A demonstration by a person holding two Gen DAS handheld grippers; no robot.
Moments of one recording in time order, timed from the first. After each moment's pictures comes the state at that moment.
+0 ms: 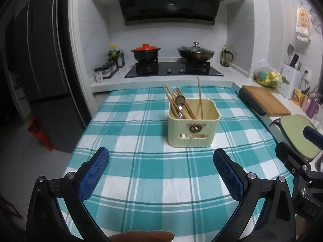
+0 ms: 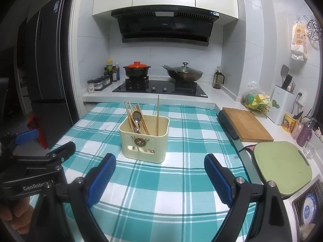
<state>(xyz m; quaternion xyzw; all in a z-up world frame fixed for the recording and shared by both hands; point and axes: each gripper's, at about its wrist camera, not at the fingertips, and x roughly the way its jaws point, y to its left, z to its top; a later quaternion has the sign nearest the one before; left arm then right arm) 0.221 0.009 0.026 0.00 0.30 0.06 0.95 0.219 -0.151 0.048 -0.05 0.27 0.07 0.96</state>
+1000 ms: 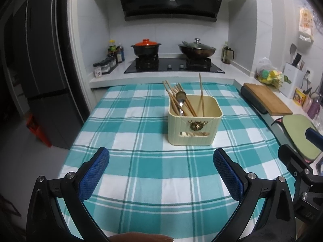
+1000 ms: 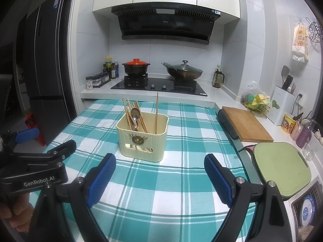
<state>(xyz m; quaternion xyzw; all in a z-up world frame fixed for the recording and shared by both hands) 0.233 0.013 0.014 -0.01 0.32 0.06 0.95 0.223 -0.150 0.043 -0.06 0.27 0.07 0.96</state>
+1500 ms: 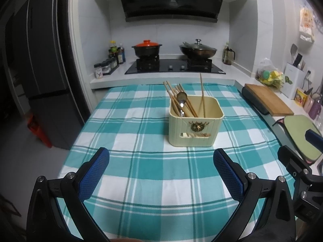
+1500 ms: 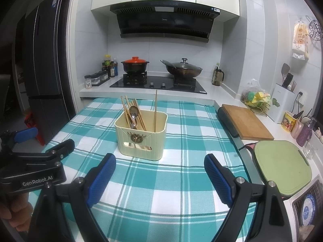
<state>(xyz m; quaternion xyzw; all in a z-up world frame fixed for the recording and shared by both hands) 0.234 0.012 0.010 -0.01 0.31 0.06 0.95 0.227 -0.159 0.034 -0.06 0.27 0.07 0.96</state>
